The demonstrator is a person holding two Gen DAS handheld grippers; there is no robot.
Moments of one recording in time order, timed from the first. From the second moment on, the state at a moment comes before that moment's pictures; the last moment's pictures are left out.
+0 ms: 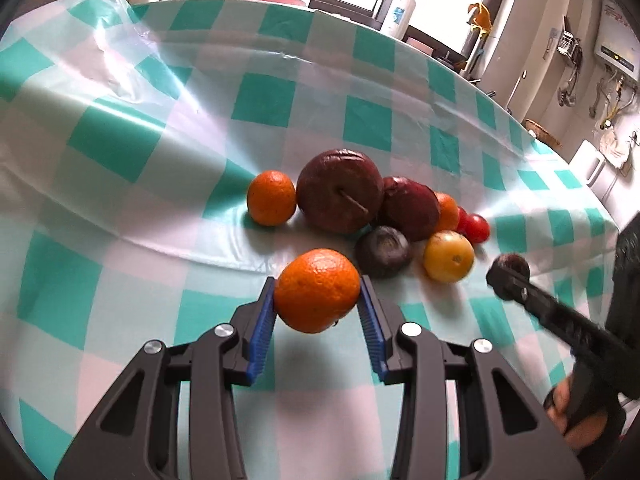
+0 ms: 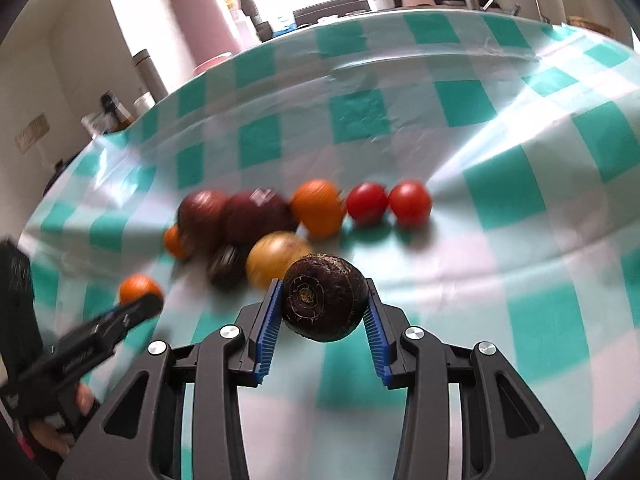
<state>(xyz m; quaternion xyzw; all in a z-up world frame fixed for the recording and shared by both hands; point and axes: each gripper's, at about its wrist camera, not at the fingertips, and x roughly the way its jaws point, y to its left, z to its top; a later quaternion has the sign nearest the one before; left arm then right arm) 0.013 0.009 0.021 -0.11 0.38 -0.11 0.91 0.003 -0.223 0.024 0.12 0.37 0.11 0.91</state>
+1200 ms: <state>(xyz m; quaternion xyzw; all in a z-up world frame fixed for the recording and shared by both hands) -0.137 -0.095 0.038 0.03 0.35 -0.20 0.92 -0.204 -0.284 0.028 0.10 0.34 0.11 0.93</state>
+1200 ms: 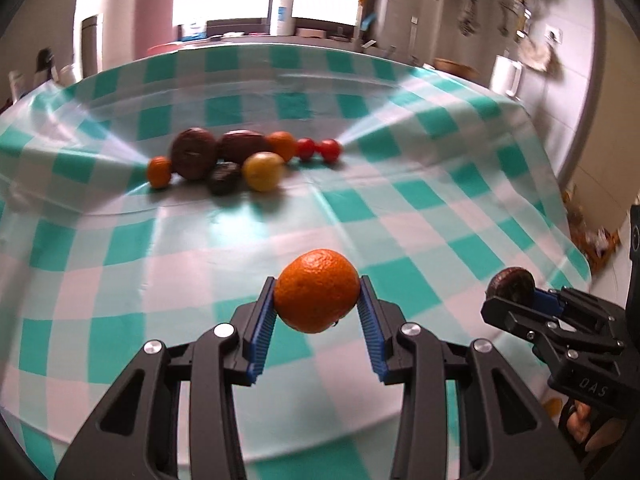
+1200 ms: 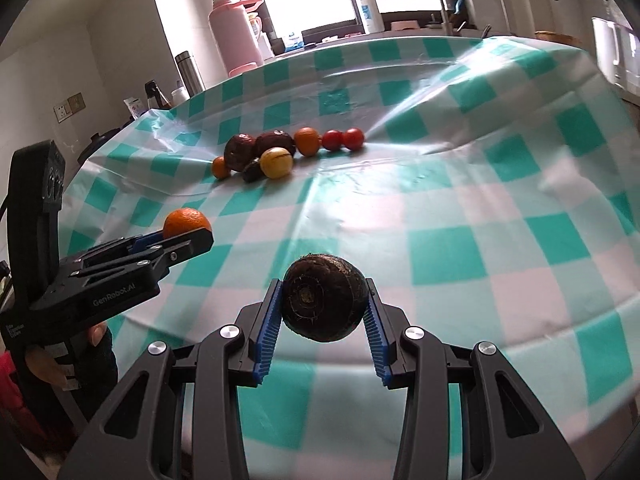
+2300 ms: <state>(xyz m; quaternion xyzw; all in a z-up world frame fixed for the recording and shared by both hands) -0.311 -0.329 -0.021 0.30 0.33 -0.49 0.75 -0.388 -0.472 -0.057 0.20 0.38 -0.13 0.90</state>
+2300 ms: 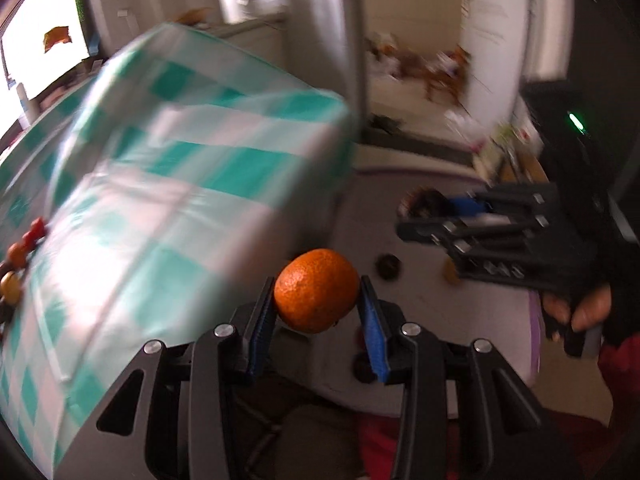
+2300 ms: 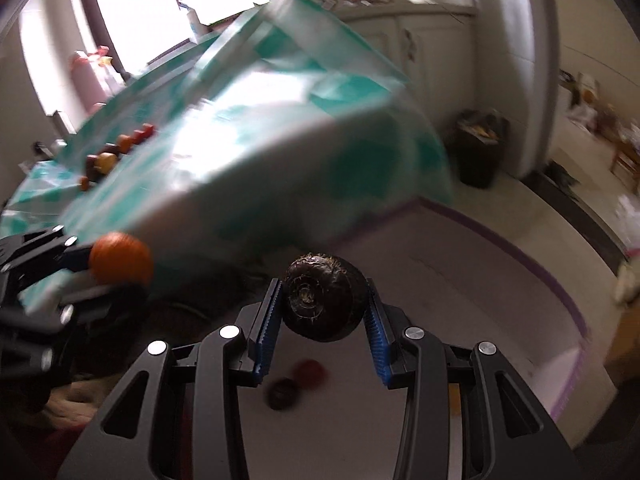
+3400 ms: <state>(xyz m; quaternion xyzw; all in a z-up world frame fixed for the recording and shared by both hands) -0.330 -0.390 -0.131 0.38 0.43 -0.54 0.61 -0.385 -0.478 -0.165 0.15 0.61 -0.18 0.76</state>
